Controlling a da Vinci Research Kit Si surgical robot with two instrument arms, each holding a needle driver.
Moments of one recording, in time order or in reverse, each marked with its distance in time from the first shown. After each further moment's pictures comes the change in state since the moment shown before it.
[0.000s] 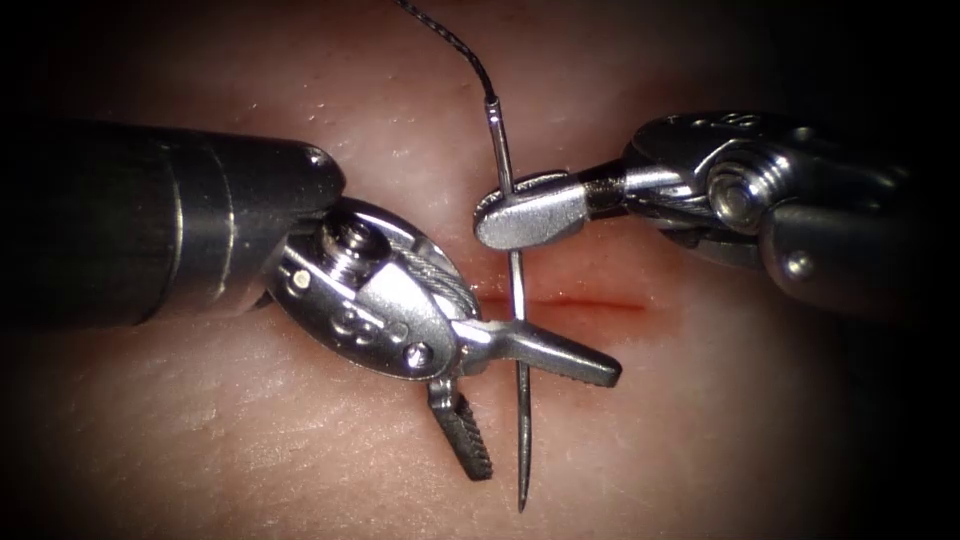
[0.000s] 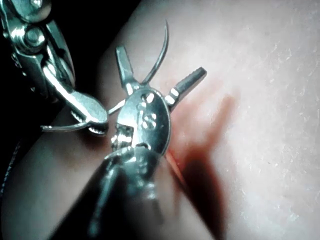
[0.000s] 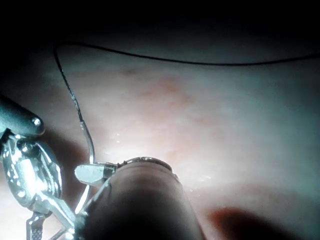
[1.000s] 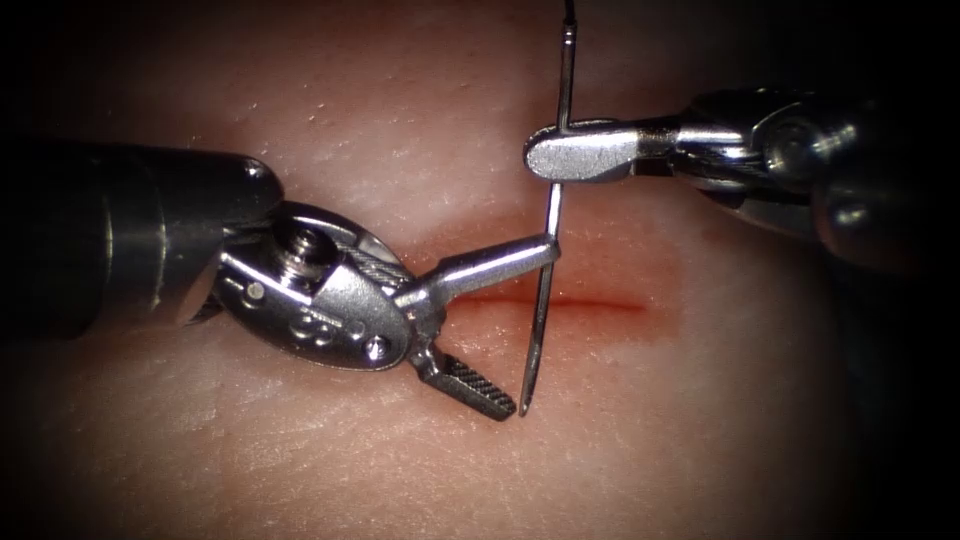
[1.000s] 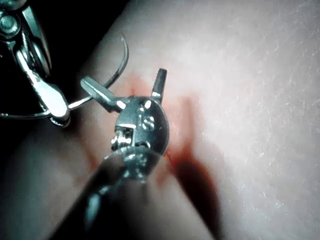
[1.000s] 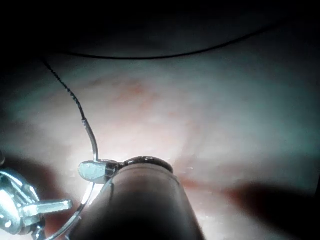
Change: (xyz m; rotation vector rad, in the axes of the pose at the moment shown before) right arm 0.001 0.002 -0.003 -0.130 0.236 0.162; left arm -0.002 0.001 -0.002 0.552 -0.170 0.025
